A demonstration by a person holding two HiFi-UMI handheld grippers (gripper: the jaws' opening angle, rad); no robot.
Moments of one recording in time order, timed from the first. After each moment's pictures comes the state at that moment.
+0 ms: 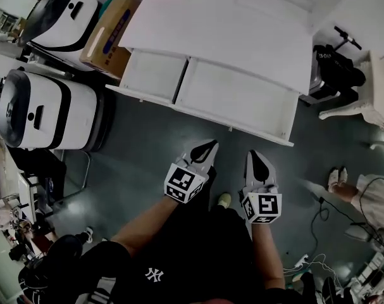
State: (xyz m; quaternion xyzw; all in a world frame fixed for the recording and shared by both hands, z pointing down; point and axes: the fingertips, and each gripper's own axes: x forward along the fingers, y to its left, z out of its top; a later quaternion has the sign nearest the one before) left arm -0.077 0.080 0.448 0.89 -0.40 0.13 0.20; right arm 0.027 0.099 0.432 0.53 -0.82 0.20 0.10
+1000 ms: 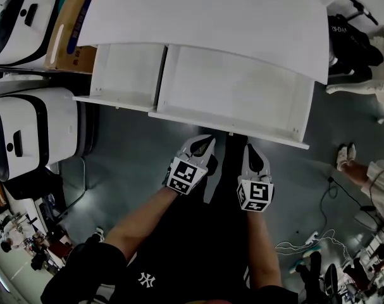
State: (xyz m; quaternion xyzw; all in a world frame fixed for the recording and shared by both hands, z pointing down) left arm -0.087 0.021 0.651 0.88 -0.33 0.23 0.24; right arm 0.024 0.045 0.638 0.58 -0.74 0.28 0.20
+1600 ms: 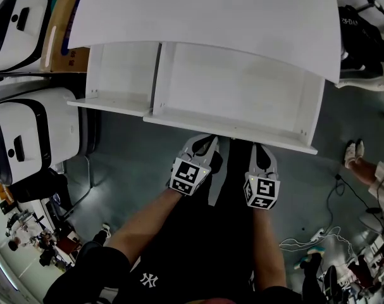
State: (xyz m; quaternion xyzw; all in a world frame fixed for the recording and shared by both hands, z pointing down) left arm -0.082 0.006 0.688 0.87 -0.35 0.24 0.26; right arm 0.050 0.037 0.696 0.59 -0.71 0.31 0.22
